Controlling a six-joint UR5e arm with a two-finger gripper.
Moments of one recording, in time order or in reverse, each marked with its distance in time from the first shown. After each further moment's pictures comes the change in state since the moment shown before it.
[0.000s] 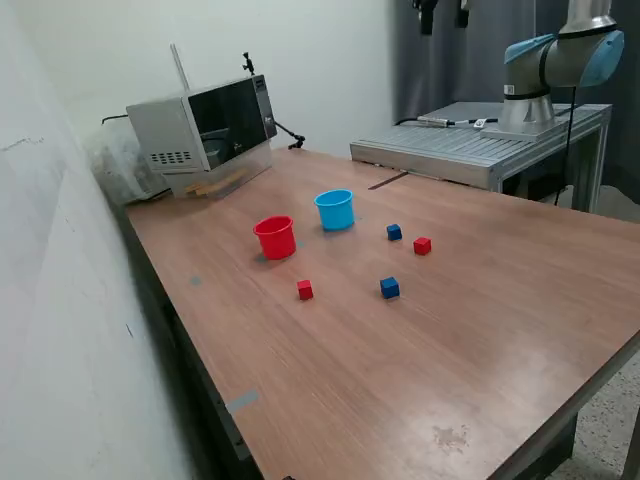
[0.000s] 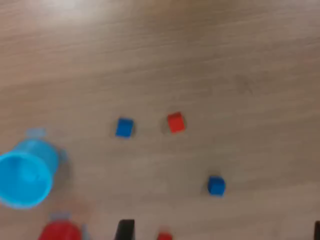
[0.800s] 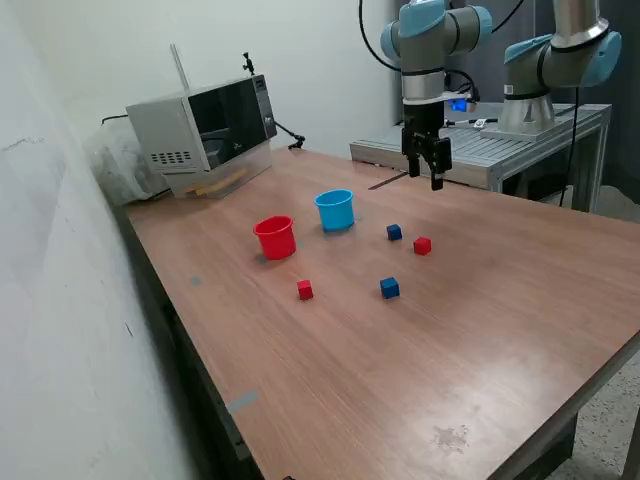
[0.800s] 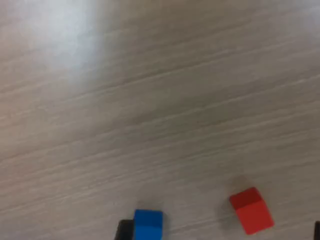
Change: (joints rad) arm -0.060 0.396 0.196 -0.408 -0.020 0.063
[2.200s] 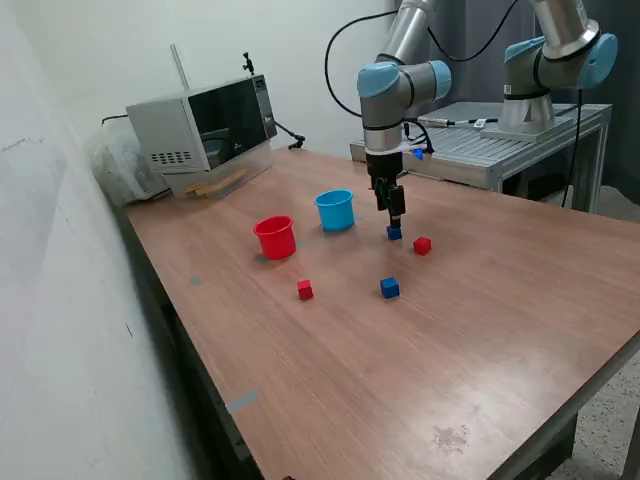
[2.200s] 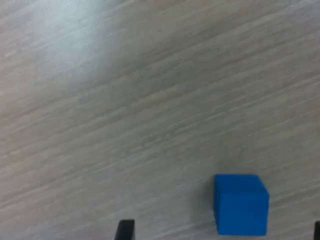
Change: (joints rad) arm -0.106 0.208 -0.078 -0.104 -0.037 0.002
